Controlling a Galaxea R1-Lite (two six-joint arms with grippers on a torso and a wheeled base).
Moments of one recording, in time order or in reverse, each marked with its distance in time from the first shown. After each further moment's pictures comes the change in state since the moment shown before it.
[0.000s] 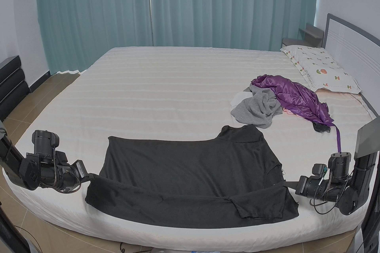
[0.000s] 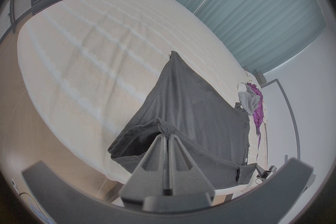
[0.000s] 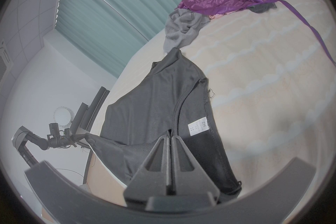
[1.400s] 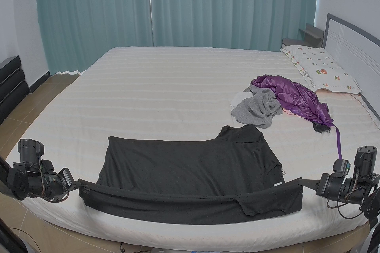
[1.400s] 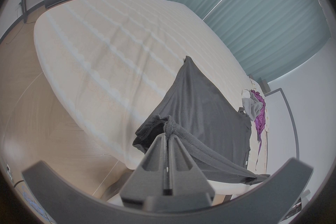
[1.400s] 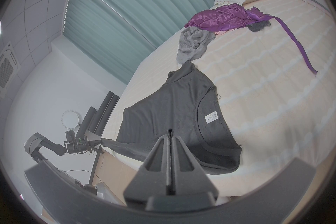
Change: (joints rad) left arm 0.103 -0.115 0.132 -0.001 -0.008 0.007; right arm -0.001 -0.495 0.106 0.318 0.017 0.043
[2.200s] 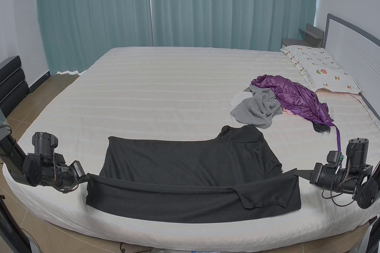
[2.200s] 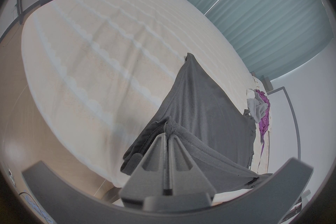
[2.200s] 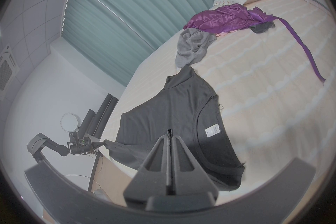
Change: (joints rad) left arm -0.034 0.195 -0.163 -0.003 0.003 -0.011; right arm -0.011 0.110 -0.123 0.009 -0.001 0.009
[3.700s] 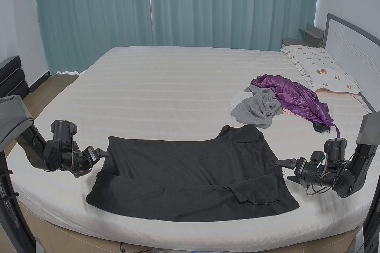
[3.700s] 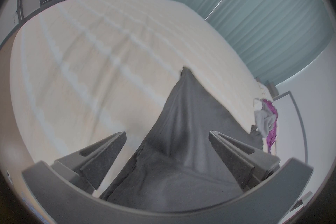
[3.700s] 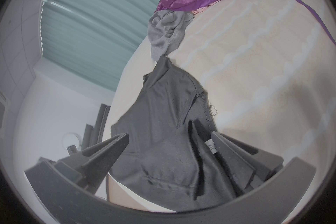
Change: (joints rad) left arm -0.092 0.194 -0.267 0.018 0.127 -0.063; right arm -0.013 0.344 -0.226 -0.035 -0.001 0.168
